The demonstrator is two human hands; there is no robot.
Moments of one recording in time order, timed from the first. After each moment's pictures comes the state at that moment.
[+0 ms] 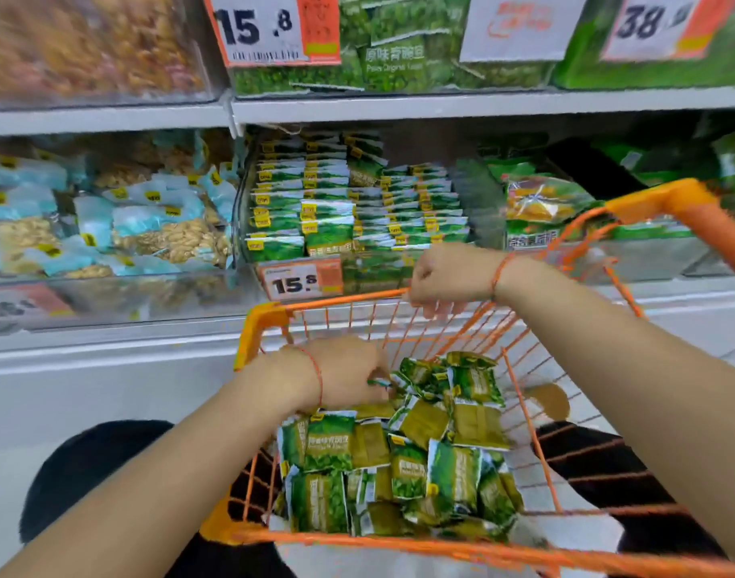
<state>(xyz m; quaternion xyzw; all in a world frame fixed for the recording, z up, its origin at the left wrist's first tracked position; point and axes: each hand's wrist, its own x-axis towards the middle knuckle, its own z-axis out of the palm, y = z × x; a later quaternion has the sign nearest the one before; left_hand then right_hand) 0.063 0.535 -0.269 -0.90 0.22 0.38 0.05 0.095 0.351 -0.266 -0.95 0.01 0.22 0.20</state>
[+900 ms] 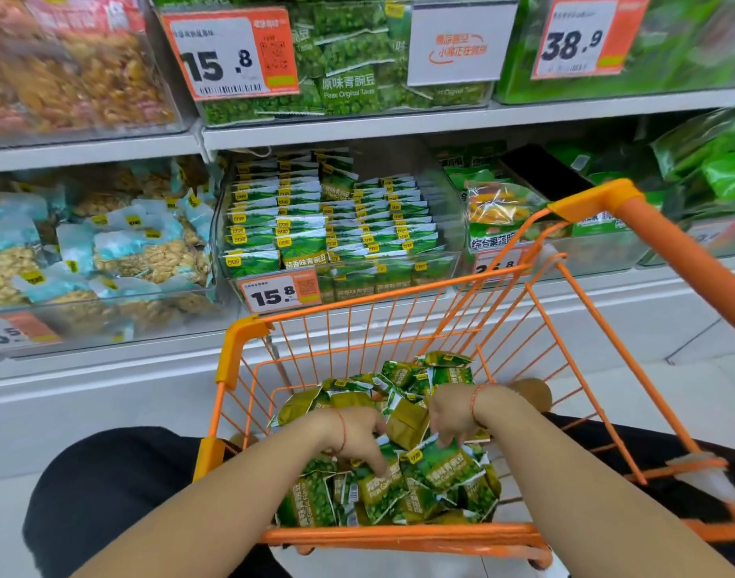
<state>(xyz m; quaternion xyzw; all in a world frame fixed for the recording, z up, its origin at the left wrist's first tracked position) 0.057 0.502 -0.394 -0.81 0.32 0.49 -0.07 0.012 0.338 -0.386 -0.87 0.08 0.45 0.16</state>
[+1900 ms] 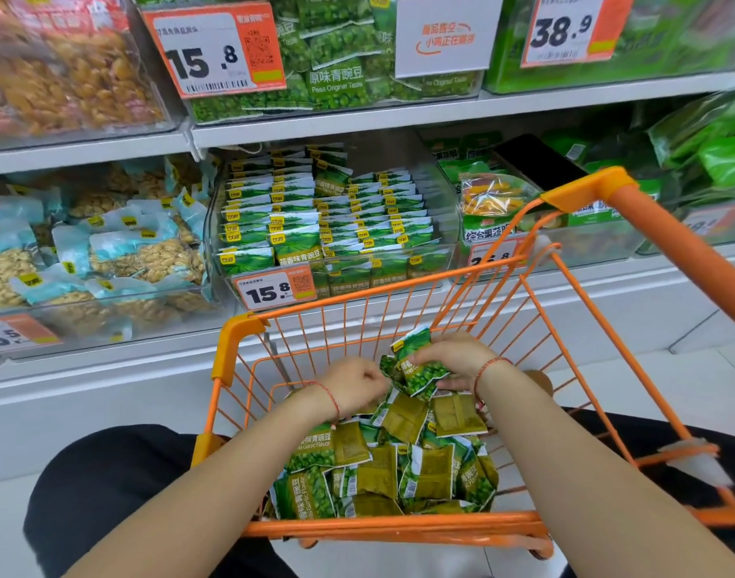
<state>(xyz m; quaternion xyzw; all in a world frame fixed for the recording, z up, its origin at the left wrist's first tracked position) 0.080 0.498 -0.396 -0.87 0.24 0.33 -0.27 0.020 0.331 -0.367 -0.70 0.35 0.15 0.60</state>
